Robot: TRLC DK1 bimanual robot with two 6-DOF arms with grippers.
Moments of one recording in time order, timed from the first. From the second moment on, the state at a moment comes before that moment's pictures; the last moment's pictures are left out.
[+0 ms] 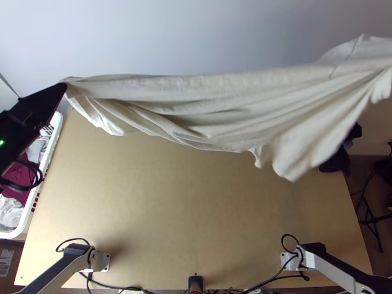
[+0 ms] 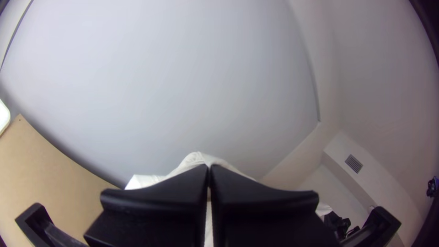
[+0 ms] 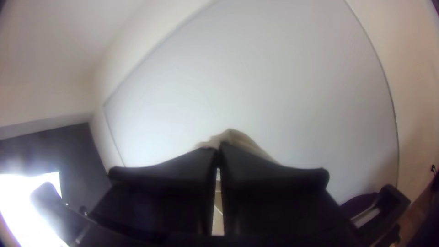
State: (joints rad) left arm -0.07 0.97 1.65 -0.53 0.38 -0.87; right arm 0.10 1.16 2.24 -0.77 -0.18 0.54
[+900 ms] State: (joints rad) left arm -0.01 0.46 1.34 -0.70 0.53 -0.87; right arm 0.32 0.86 2.04 -1.34 -0.52 0.55
